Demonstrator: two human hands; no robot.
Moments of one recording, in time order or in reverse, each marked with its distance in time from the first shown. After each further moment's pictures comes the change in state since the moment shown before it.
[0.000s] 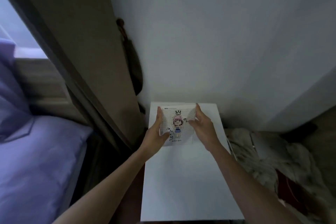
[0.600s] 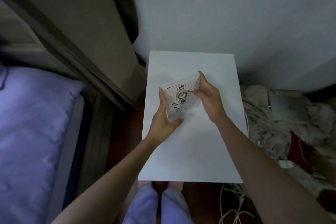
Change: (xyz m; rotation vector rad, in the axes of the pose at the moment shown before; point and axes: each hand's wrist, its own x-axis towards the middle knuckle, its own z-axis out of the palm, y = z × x) left_hand -0.015 -0.095 0.082 -0.007 0.014 -0.138; right_hand 0.027 0.116 0.022 0.201 -0.066 0.096
